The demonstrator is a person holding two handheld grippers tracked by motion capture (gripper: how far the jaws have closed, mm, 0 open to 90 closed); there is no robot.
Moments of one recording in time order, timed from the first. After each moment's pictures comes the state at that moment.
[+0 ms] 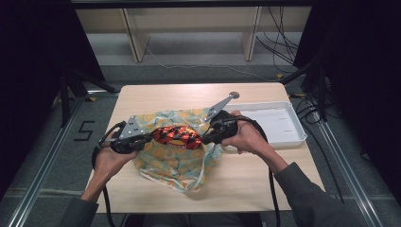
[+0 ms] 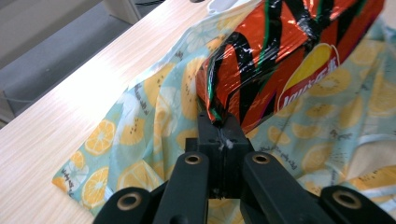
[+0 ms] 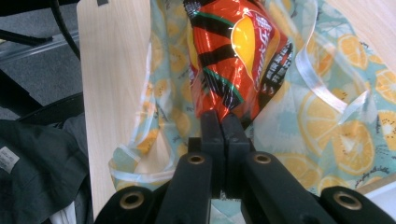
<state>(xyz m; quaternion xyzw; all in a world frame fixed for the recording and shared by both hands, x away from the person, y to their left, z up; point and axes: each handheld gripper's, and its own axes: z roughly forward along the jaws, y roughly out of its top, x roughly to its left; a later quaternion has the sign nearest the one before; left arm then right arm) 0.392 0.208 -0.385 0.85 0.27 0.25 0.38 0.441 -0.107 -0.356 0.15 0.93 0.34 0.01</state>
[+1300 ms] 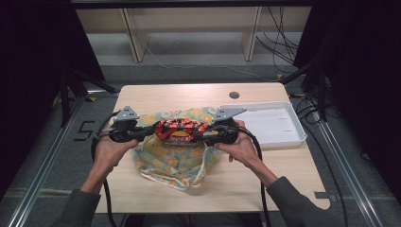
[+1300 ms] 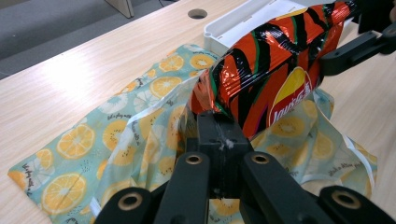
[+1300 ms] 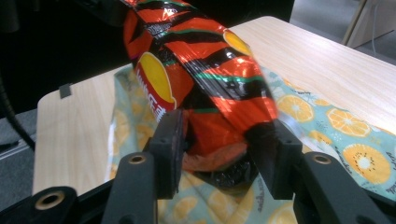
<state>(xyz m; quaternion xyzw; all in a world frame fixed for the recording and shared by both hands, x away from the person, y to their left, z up) 0.405 0.205 -0.359 0.82 0.35 0.18 0.42 0.441 -0.112 -0.401 0.24 0.83 0.50 0.08</state>
